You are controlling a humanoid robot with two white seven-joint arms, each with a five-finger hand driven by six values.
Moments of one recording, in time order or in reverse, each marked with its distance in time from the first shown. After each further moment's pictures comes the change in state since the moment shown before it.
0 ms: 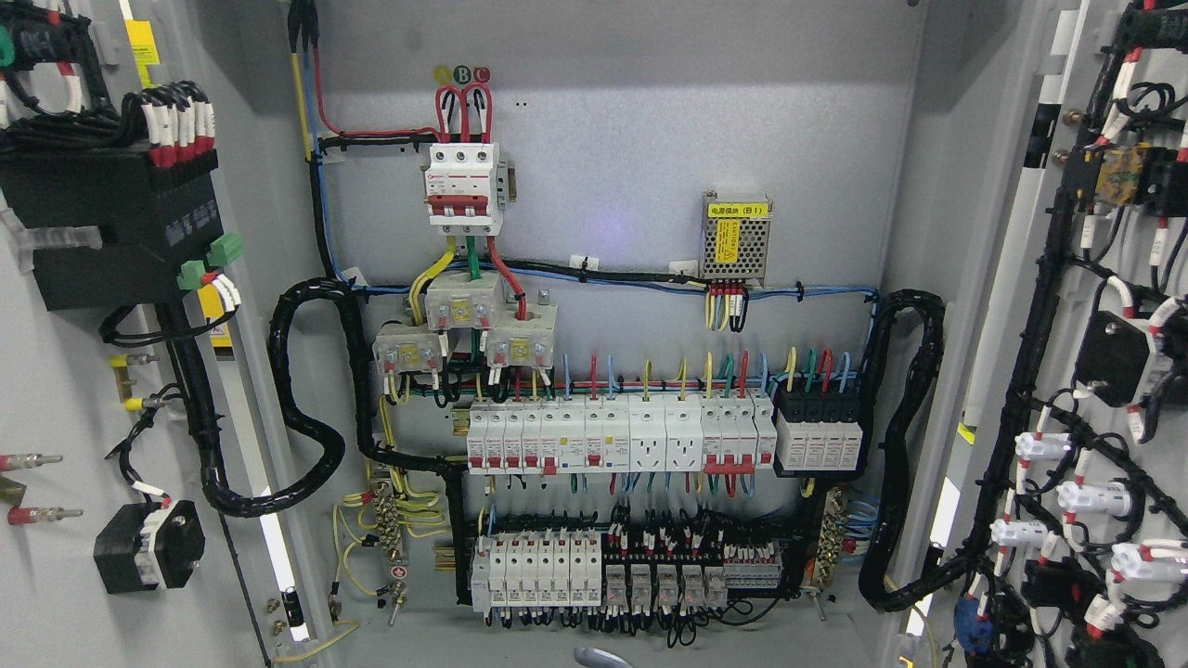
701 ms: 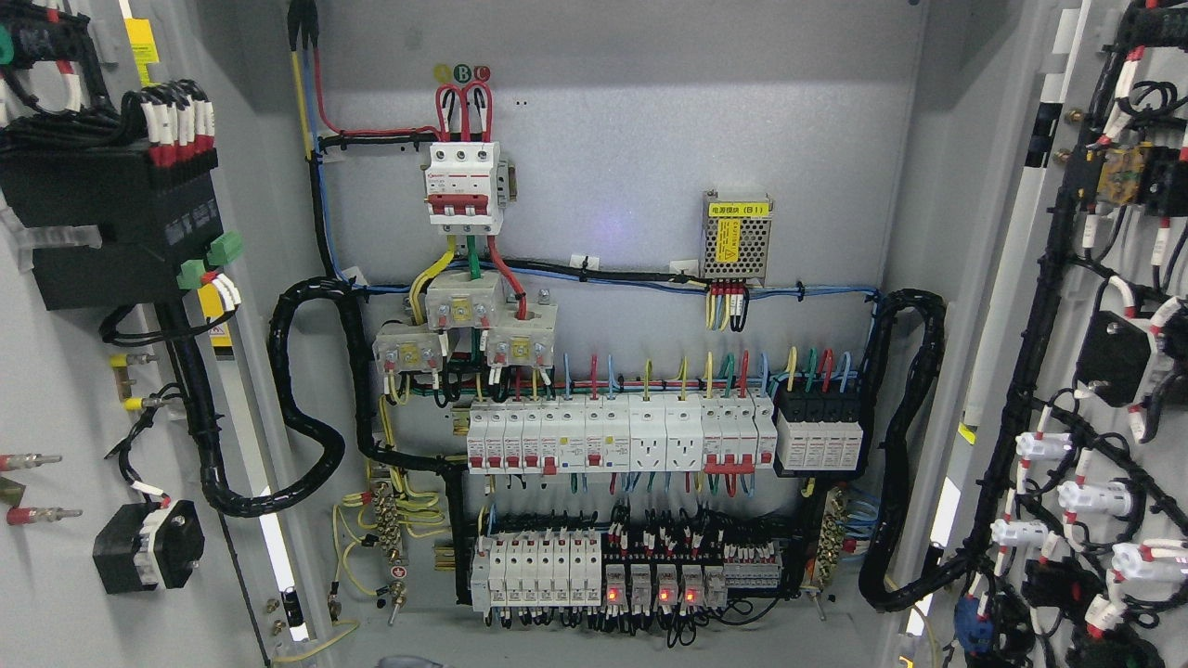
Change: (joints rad) left arm -0.163 -0.006 0.016 0.587 0.002 -0.002 0.005; right arm -0.351 0.062 0.279 0.192 -0.148 0.328 0.004
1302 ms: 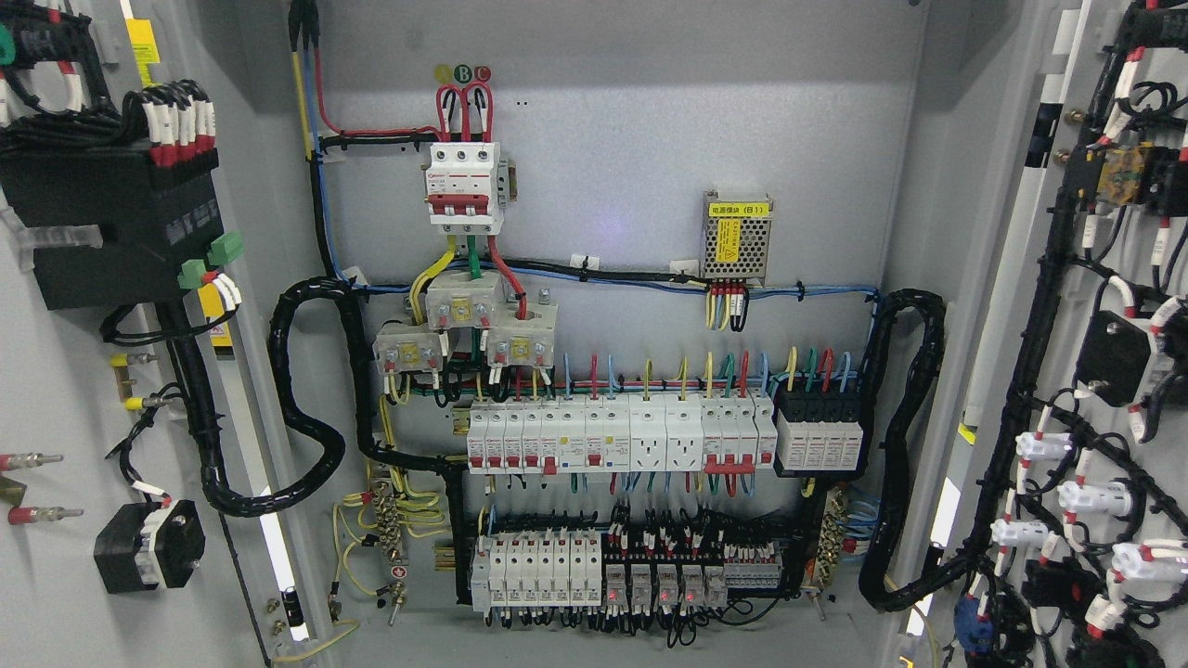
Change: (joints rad) left arm -0.137 0.000 -0.001 0.352 -0.001 0.004 0.087; right arm -0.219 0.116 0.250 0.120 -0.030 0.058 -0.002
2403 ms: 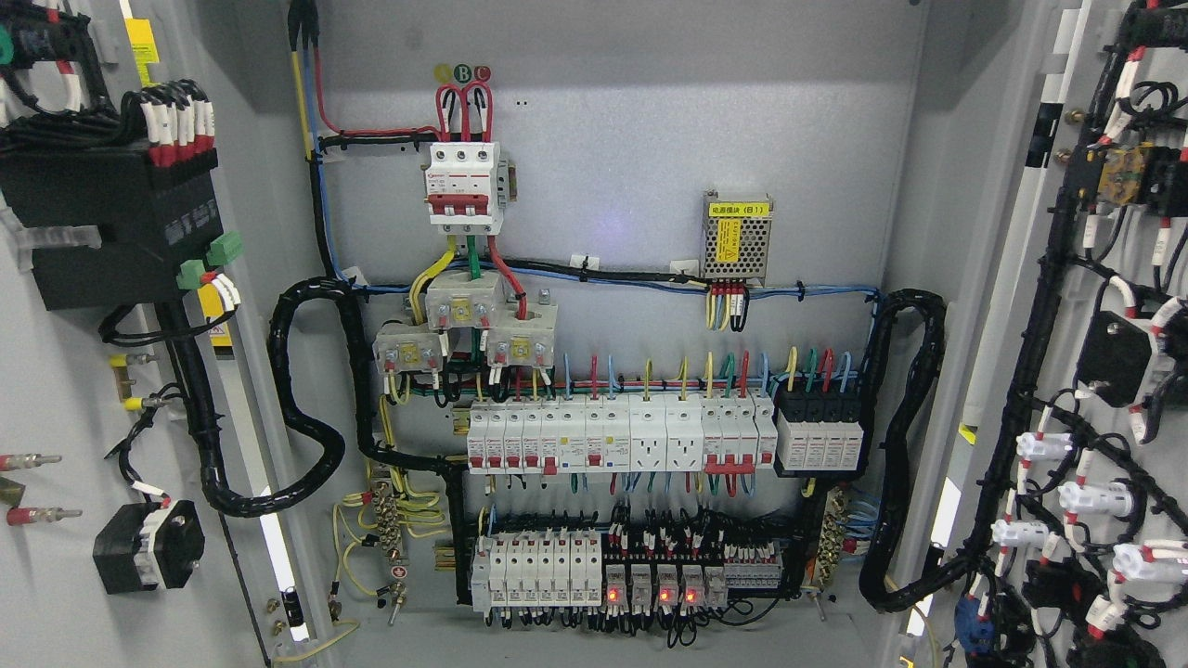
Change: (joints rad) left arm -0.002 -0.003 0.000 0.065 -0.001 0.001 0.001; right arm -0.056 0.055 0.071 0.023 -0.002 0.002 -0.001
